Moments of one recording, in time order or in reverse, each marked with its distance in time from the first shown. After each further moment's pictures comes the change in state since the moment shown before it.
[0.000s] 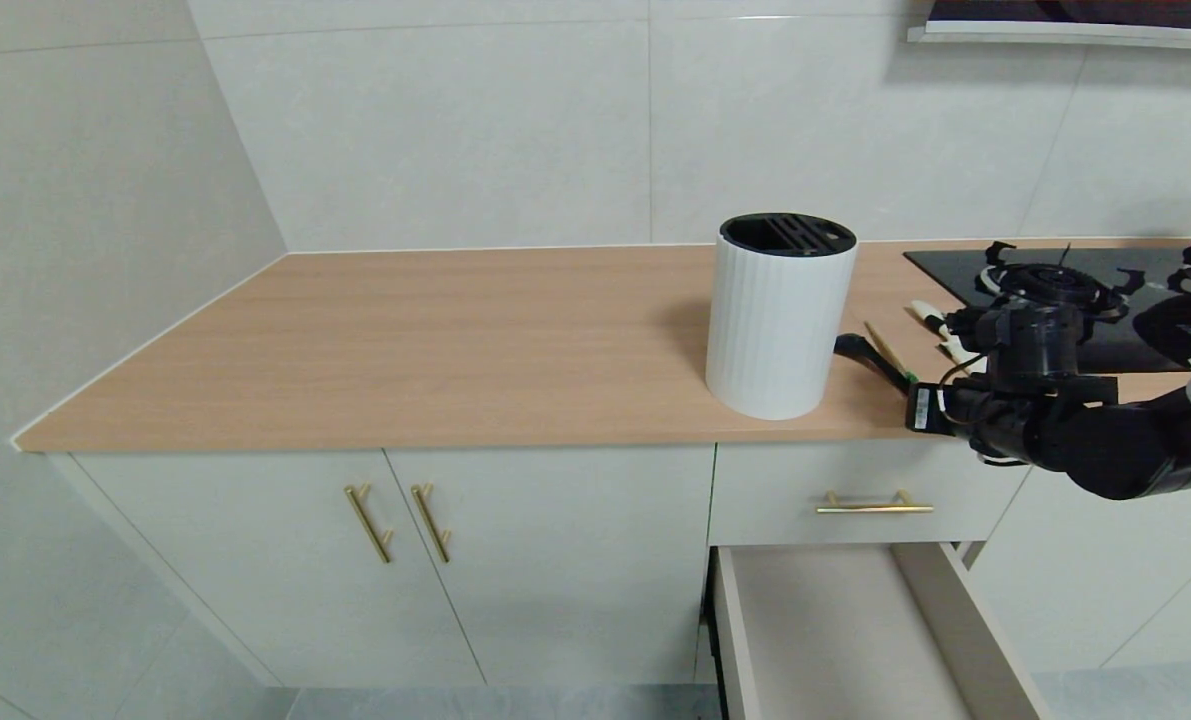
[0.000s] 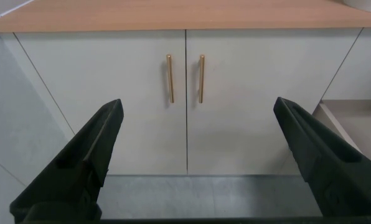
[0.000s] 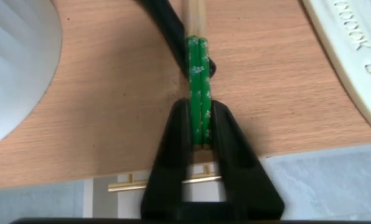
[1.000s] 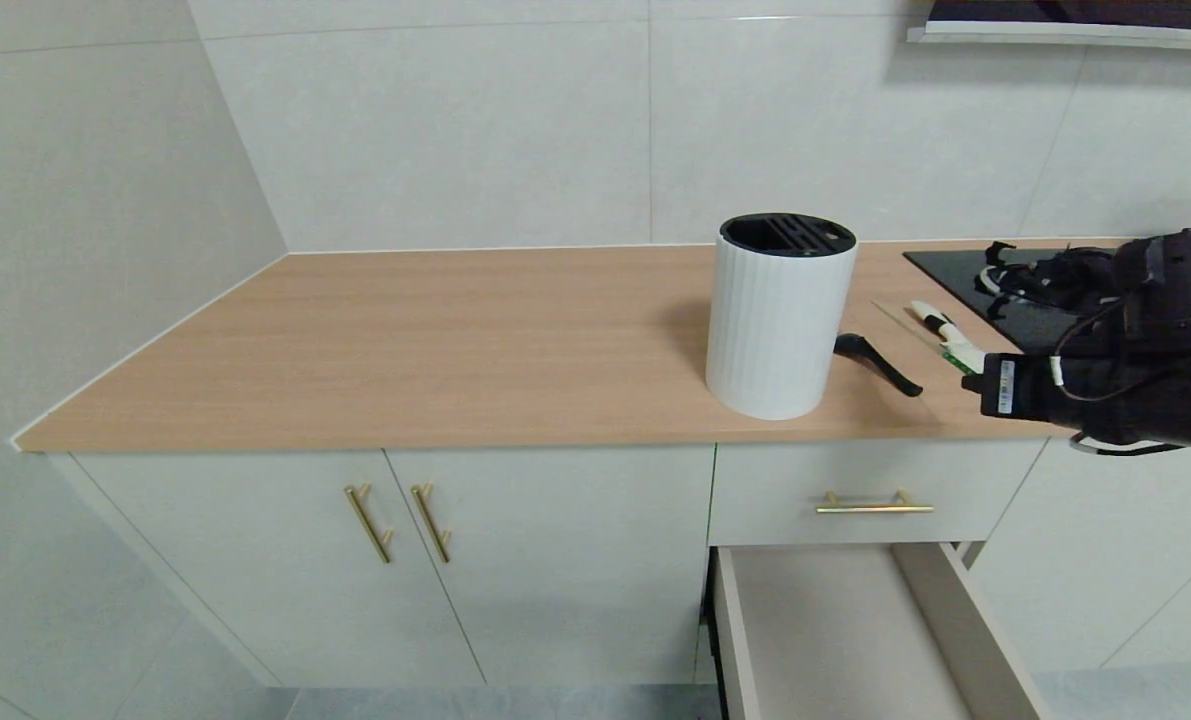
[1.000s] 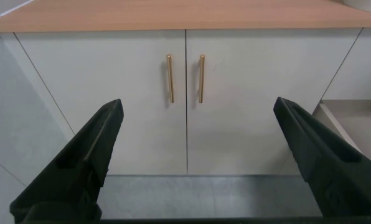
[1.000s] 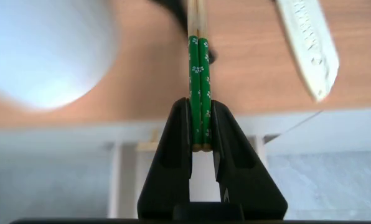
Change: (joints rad) left arm 0.000 0.000 0.000 0.000 0.000 0.000; right arm -0.001 -0.367 0.048 0.353 0.163 -0.001
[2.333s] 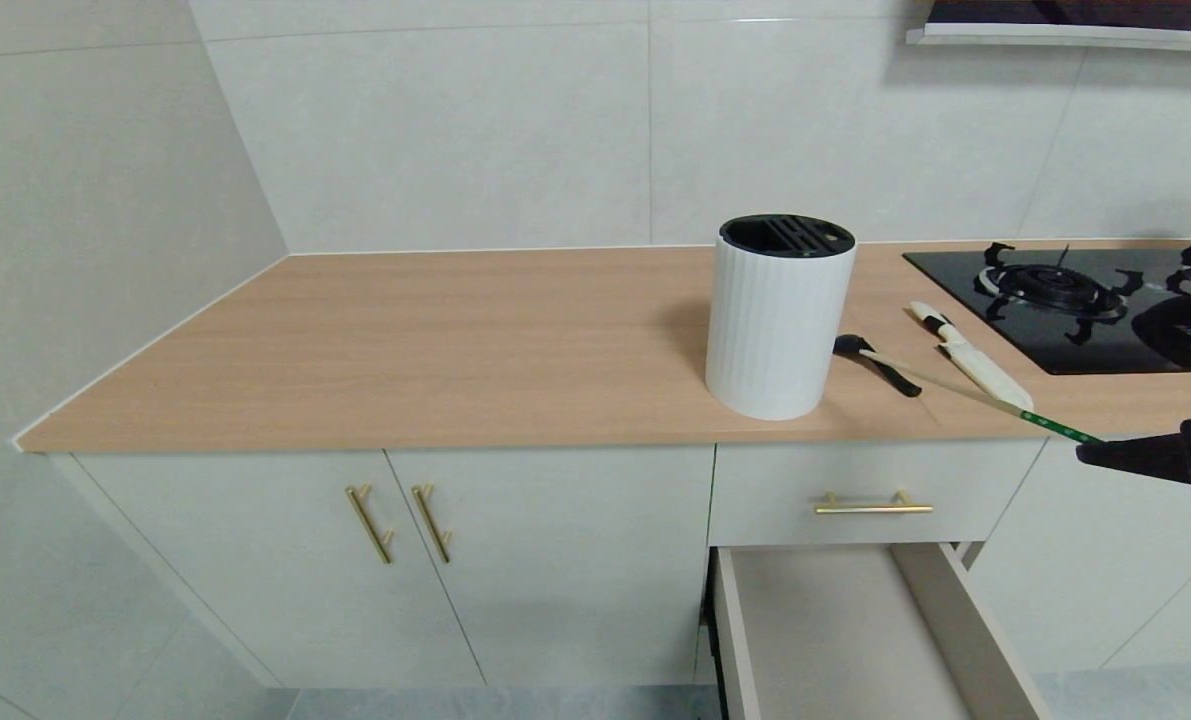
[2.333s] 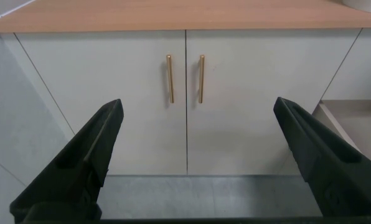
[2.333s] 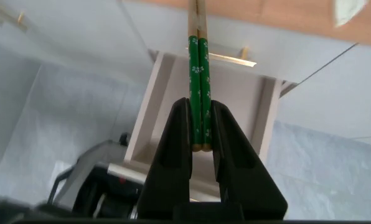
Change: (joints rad) left arm 0.000 0.000 0.000 0.000 0.000 0.000; right arm -0.007 -0.394 0.003 0.547 0.227 -0.207
